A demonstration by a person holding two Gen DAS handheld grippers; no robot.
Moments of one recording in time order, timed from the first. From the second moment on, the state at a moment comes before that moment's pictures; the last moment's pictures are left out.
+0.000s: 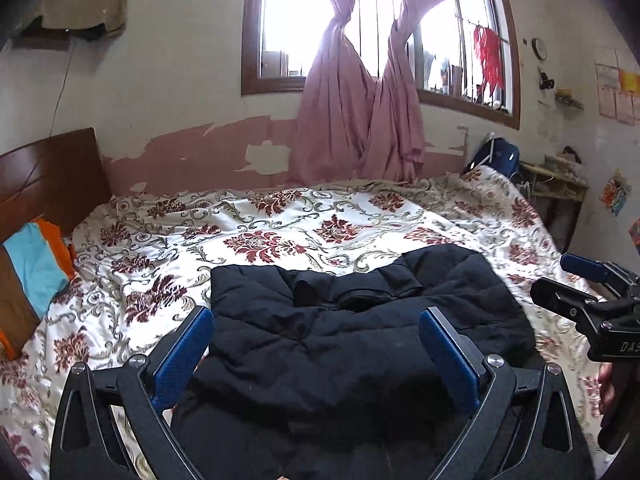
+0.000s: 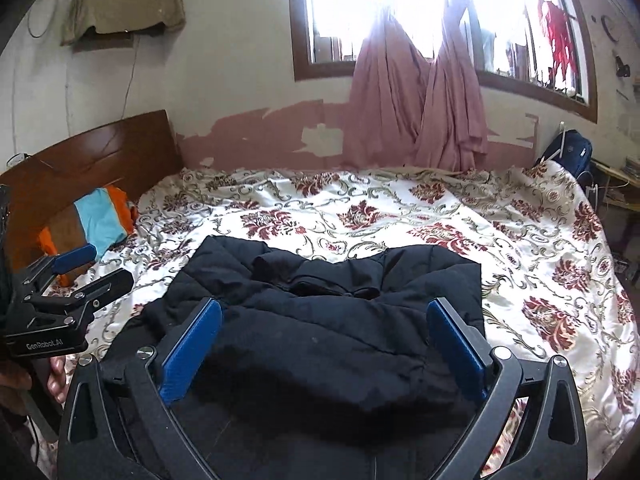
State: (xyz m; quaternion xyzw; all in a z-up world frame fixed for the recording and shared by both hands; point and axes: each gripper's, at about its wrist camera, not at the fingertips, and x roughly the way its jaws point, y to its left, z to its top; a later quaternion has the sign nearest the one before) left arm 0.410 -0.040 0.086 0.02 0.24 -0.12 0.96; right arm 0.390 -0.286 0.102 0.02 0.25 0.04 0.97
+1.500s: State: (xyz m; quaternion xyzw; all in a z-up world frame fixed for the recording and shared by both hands) left arm 0.199 -0.013 0.037 0.03 0.19 -0.12 0.97; right arm 0.156 -0.263 0.057 -0.02 0.18 0.03 0.98
